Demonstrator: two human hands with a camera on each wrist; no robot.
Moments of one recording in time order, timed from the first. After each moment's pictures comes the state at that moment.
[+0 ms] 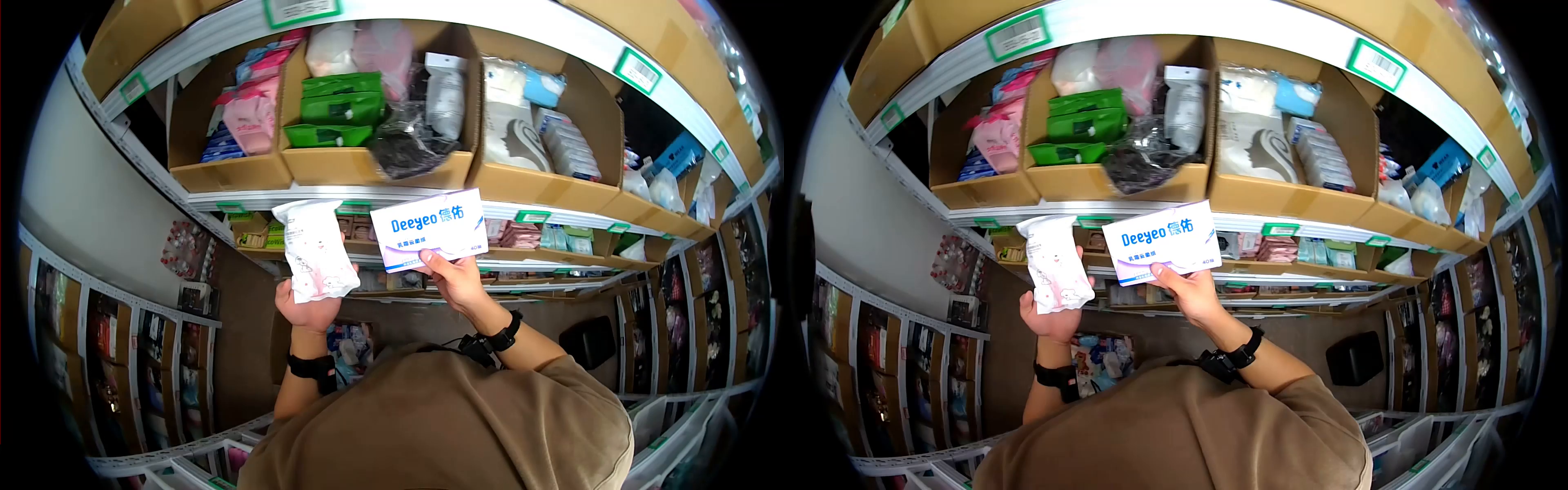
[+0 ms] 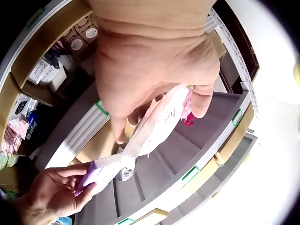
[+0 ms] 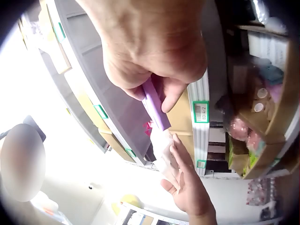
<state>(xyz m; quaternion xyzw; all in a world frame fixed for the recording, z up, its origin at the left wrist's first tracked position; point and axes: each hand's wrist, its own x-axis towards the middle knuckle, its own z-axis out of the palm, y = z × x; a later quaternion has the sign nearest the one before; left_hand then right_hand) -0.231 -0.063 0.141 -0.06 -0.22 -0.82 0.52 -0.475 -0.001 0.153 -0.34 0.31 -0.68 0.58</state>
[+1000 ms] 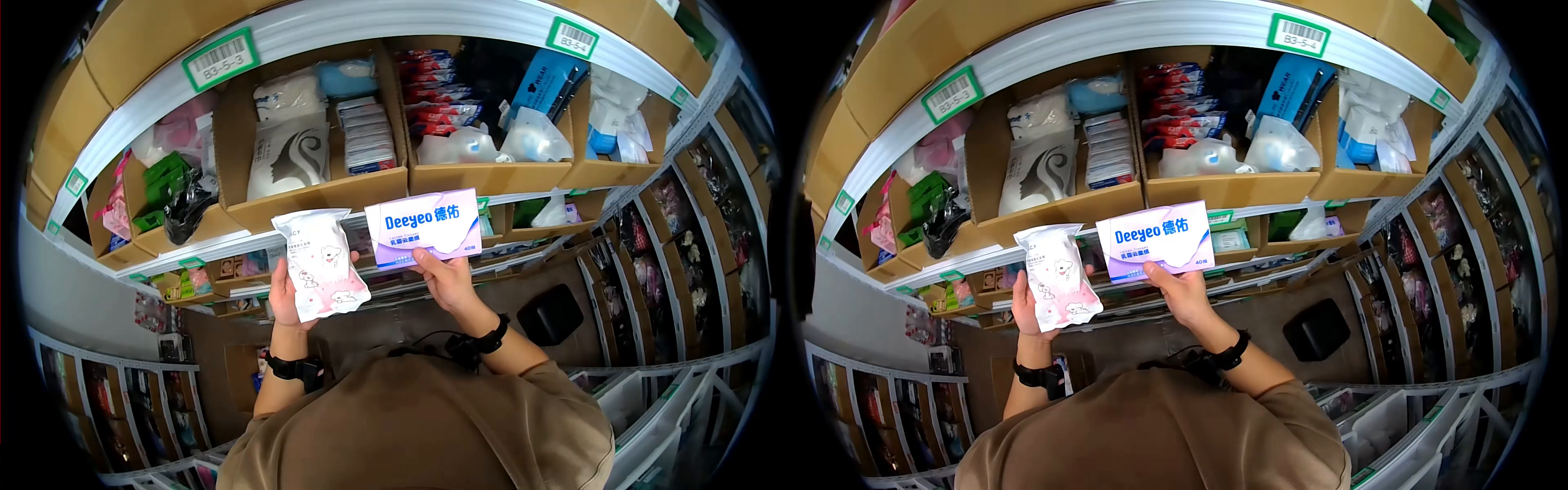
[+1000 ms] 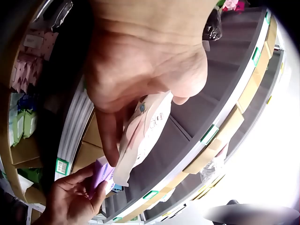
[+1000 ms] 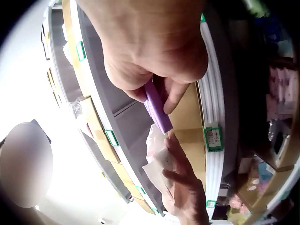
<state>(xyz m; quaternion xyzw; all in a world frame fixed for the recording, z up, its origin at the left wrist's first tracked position) -0.552 0.033 0.192 -0.01 -0.31 -0.89 0.33 -0.776 0.147 0.149 -0.27 0.34 -0.77 0.47</state>
